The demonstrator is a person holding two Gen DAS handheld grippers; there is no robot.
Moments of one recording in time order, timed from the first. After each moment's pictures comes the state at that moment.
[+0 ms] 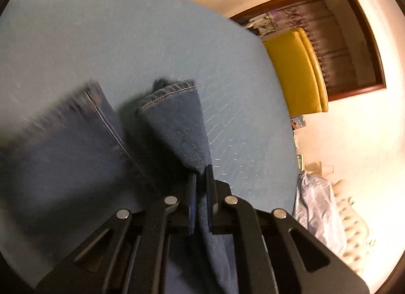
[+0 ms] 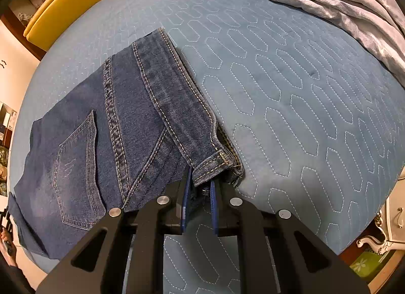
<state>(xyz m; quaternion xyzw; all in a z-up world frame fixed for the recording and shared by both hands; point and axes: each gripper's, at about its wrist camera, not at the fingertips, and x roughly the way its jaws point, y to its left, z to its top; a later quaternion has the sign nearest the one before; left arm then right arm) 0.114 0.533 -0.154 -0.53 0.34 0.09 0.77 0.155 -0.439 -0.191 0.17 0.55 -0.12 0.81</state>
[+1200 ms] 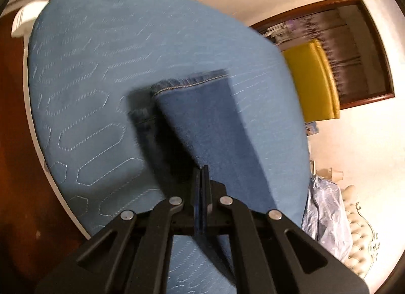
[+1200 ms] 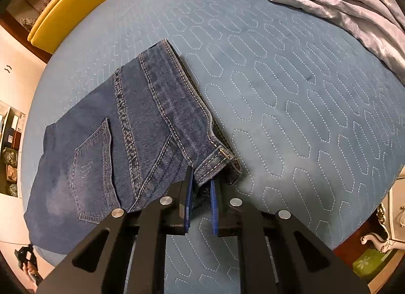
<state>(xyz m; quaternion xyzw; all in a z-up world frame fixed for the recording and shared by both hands) -0.012 0.543 -0.167 -0.54 0.35 0.13 0.75 0.159 -0.442 -0.162 0.20 0.56 -0.11 0.80</state>
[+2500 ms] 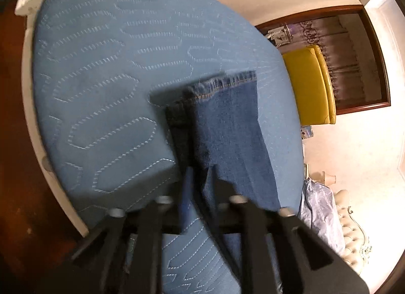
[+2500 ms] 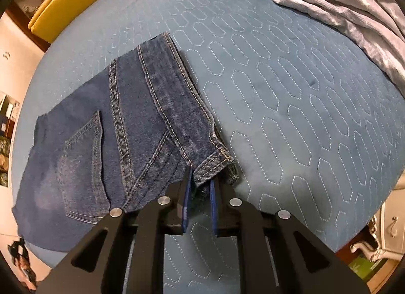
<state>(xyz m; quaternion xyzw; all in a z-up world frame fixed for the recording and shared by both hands) -0.050 0.567 -0.206 -0.56 0.33 0.13 0.74 0.164 -0.436 -0.178 0.17 0.56 -0.10 0.80</state>
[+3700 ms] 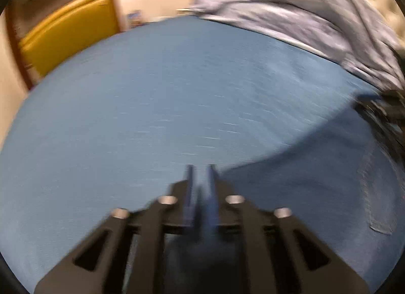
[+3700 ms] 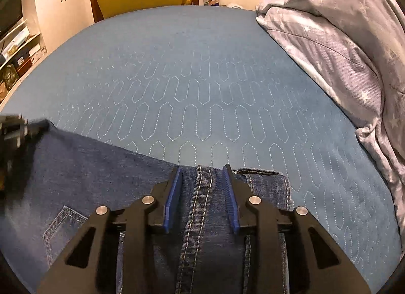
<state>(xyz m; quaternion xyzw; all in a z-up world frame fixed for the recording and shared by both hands) 0.324 0.000 -0.167 0.14 0.38 -0.22 0.89 0.294 -0.366 -0.181 -0.05 0.45 0.00 0.89</state>
